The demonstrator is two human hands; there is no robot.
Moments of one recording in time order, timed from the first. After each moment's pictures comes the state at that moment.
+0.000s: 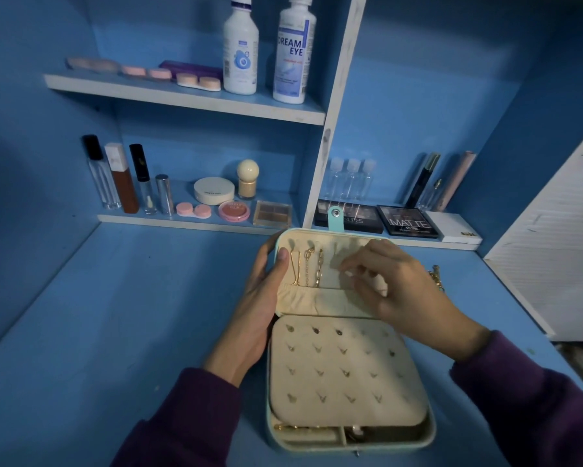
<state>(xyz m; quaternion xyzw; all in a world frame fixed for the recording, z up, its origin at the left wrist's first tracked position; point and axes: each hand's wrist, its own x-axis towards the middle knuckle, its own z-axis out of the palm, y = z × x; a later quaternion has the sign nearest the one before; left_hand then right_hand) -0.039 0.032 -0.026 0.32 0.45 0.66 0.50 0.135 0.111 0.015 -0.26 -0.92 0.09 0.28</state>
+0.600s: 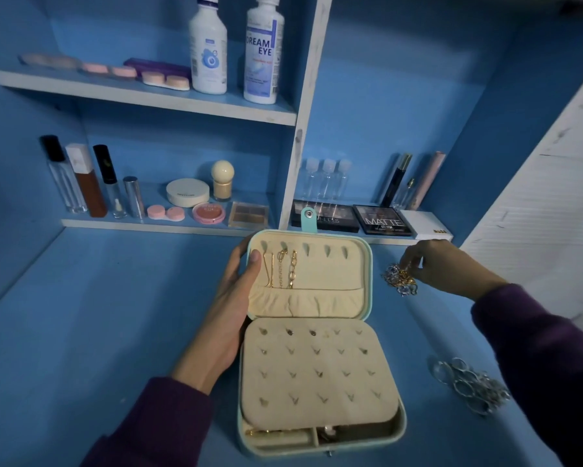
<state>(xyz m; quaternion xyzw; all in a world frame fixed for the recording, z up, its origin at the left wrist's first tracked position) -0.039 0.036 -0.028 0.32 0.47 0.66 0.49 0.220 0.209 0.017 -0.52 -0.86 0.04 0.00</state>
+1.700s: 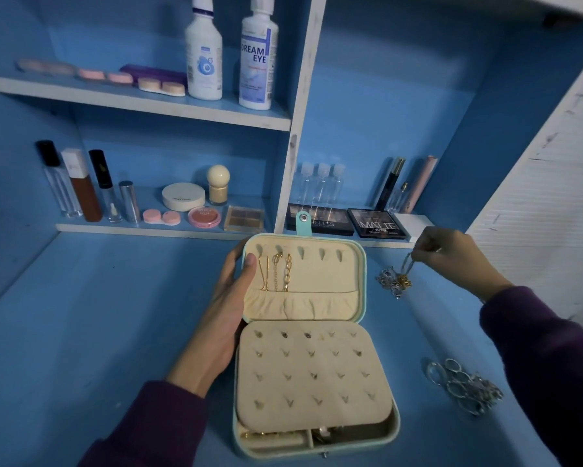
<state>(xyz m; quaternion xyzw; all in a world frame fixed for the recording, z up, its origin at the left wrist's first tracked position) -0.038 0.035 -0.026 0.31 0.48 0.66 0.49 0.227 0.199 0.030 -0.55 -0.79 0.14 0.23</state>
